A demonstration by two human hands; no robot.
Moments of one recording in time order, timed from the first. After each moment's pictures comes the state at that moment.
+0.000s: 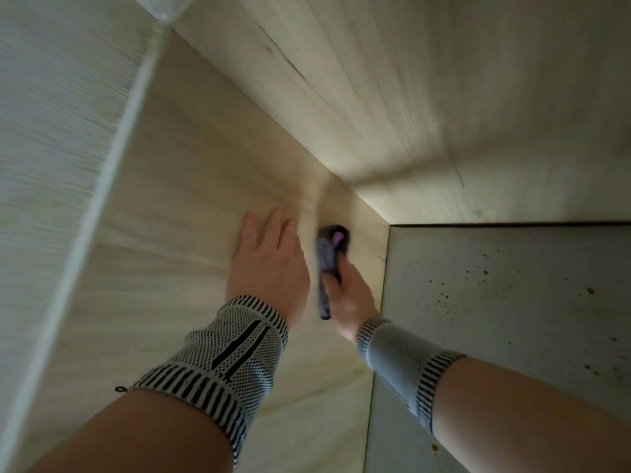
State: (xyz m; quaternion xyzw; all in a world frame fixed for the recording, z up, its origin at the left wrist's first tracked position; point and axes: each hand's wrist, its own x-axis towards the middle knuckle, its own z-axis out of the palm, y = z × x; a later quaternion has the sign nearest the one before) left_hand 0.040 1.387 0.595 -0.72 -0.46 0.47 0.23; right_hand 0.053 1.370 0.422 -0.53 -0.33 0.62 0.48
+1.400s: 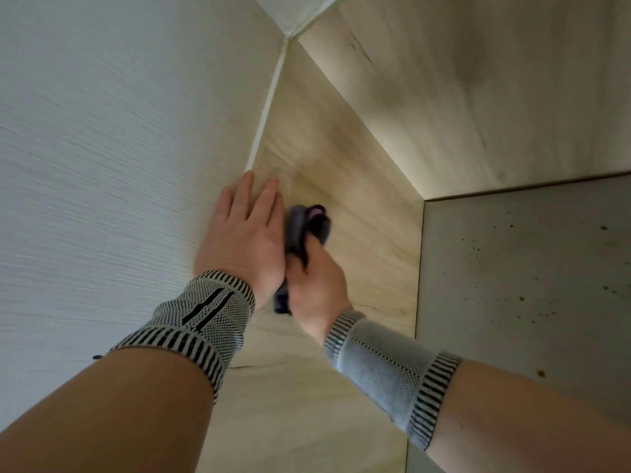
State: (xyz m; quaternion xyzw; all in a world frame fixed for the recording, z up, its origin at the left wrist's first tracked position) left_hand -0.058 1.275 0.716 -0.76 -0.49 0.31 0.30; right_hand -0.010 1.238 0.615 -0.49 -0.37 0.56 0.55
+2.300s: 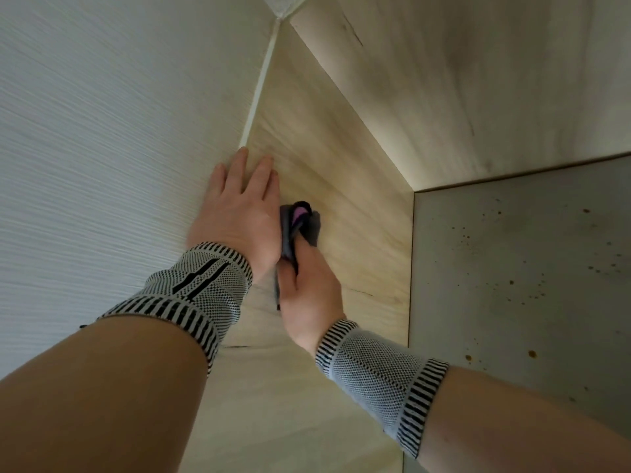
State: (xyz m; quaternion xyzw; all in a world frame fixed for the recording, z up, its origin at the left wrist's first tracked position) left_hand -0.061 1.276 0.716 -0.77 -0.47 0.29 0.31; right_hand -0.040 1.207 0.601 -0.50 -0.42 0.47 0.59
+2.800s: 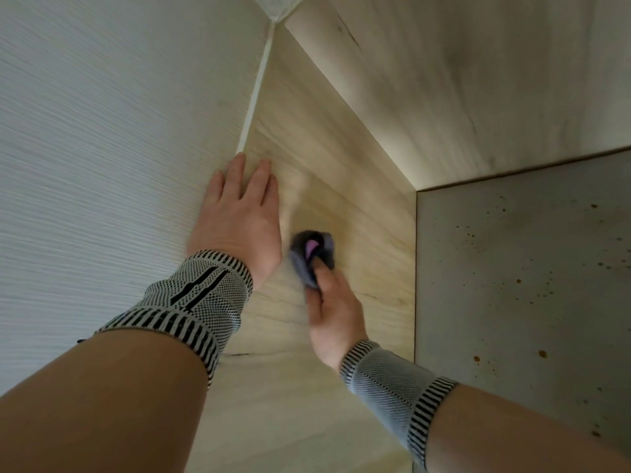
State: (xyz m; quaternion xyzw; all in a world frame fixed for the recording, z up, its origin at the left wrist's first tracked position) left_hand -0.062 1.275 0.715 -0.77 -0.47 0.28 0.31; right_hand -0.049 1.196 0.554 -0.55 -0.41 0.47 0.55
